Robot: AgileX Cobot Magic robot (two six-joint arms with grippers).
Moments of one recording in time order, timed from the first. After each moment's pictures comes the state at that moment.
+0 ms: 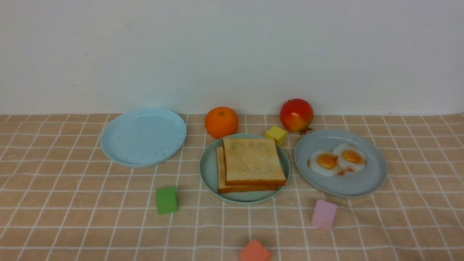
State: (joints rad) right arm 0.10 0.00 -0.16 0.09 0.54 -0.05; left arm 0.01 -0.01 0.03 0.05 0.40 -0.17
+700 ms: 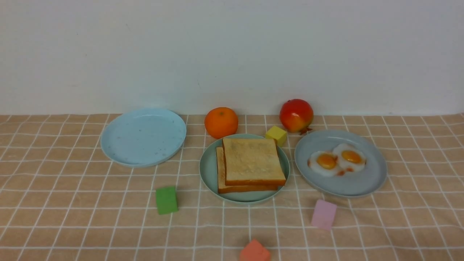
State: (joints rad) right arm 0.07 -0.01 0.01 0.04 0.39 -0.03; left arm 0.01 -0.01 0.03 0.05 0.40 -0.17
